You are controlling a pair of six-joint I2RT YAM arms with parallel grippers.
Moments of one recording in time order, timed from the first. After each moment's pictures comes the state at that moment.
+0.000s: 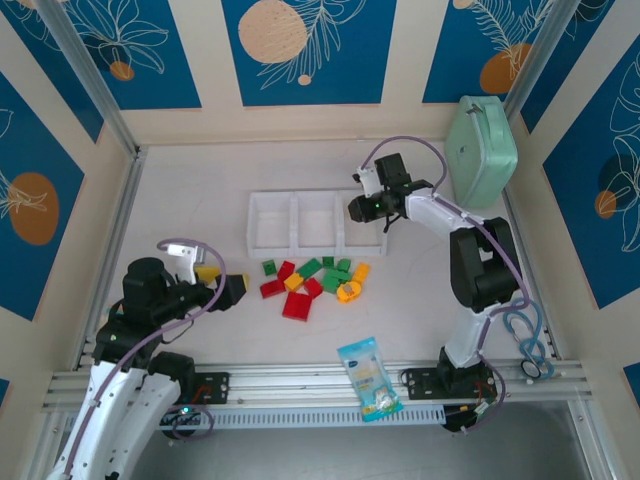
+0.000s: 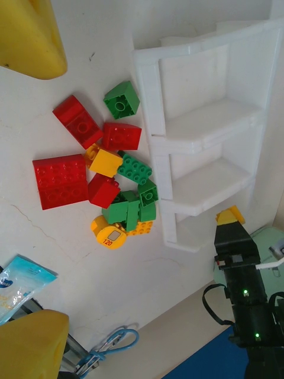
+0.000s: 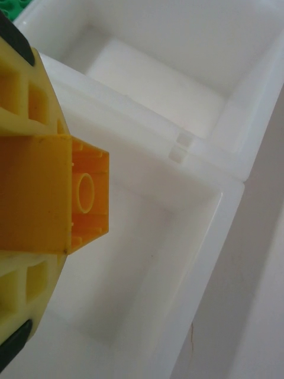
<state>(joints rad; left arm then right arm) -0.23 0.45 0.62 -0.66 0.51 -0.35 0.32 1.85 1.32 -0.45 -0.29 -0.02</state>
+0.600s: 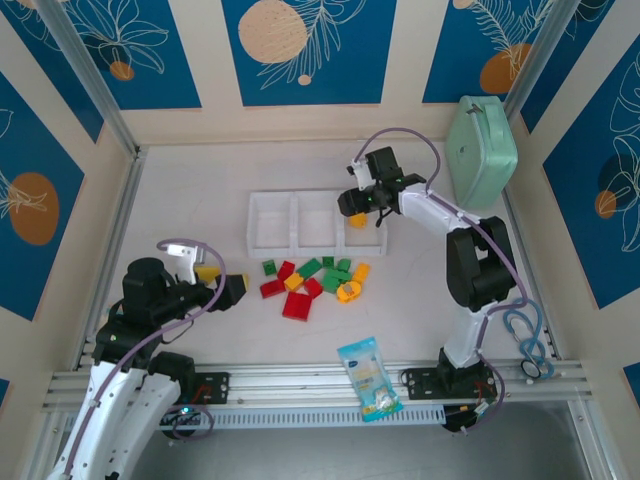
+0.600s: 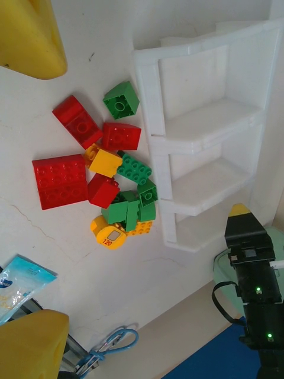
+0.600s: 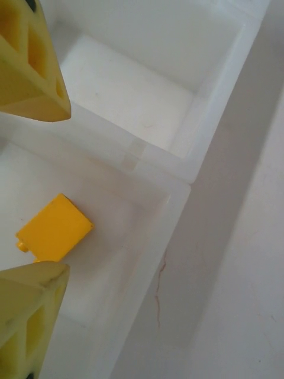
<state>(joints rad) -0.23 0.45 0.62 -0.66 0.51 -0.35 0.37 1.85 1.40 -0.49 -0.17 0.03</state>
